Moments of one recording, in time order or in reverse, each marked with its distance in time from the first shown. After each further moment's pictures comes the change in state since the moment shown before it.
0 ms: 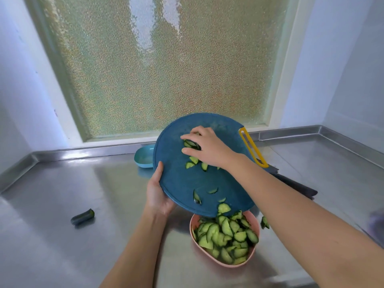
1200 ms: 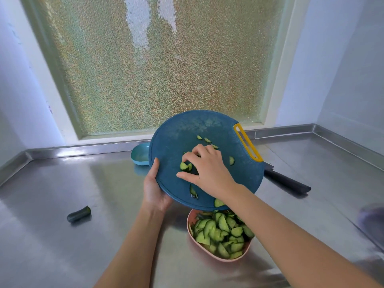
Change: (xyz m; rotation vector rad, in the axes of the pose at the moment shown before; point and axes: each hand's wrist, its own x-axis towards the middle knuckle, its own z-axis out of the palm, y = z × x) left_hand 0.002 0.003 -0.004 0.018 0.012 0.014; right_hand -0.060 -0.021 0.033 -0.223 0.201 -0.049
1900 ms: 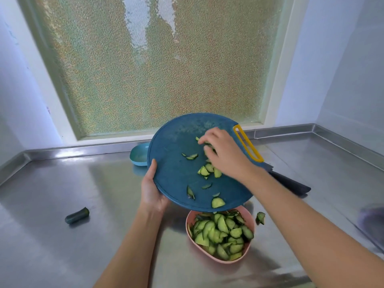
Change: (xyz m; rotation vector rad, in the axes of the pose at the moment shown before) left_hand 0.003 -0.001 -0.003 0.035 0.108 0.023; right_hand 0.016 0.038 -0.034 0.180 0.003 0.061
